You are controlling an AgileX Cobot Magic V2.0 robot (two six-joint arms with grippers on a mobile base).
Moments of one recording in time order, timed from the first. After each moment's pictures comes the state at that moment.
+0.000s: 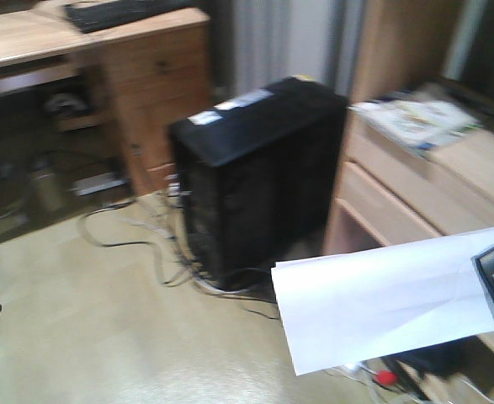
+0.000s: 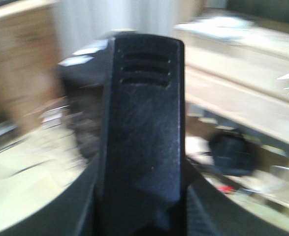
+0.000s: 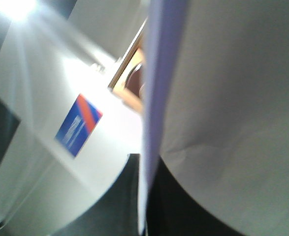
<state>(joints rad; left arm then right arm) -0.35 0.22 -0.50 -0.08 0.70 0.04 0.34 0.63 0.03 -0.28 -1.08 1.27</state>
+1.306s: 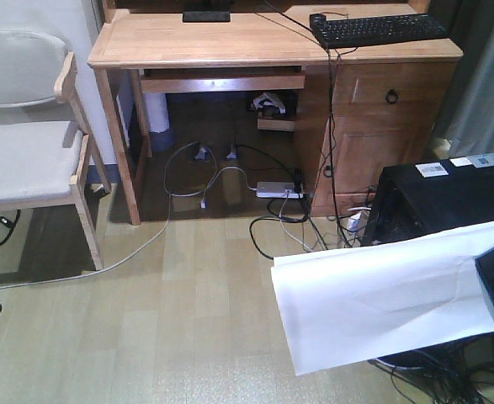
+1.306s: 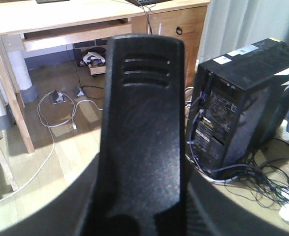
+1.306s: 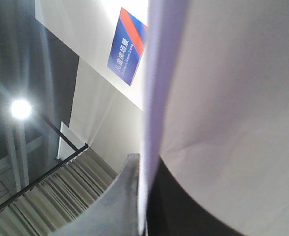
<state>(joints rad) -0.35 0.22 -0.50 -0.08 0.70 0.04 0.34 0.63 0.03 -0.28 -1.08 1.27</state>
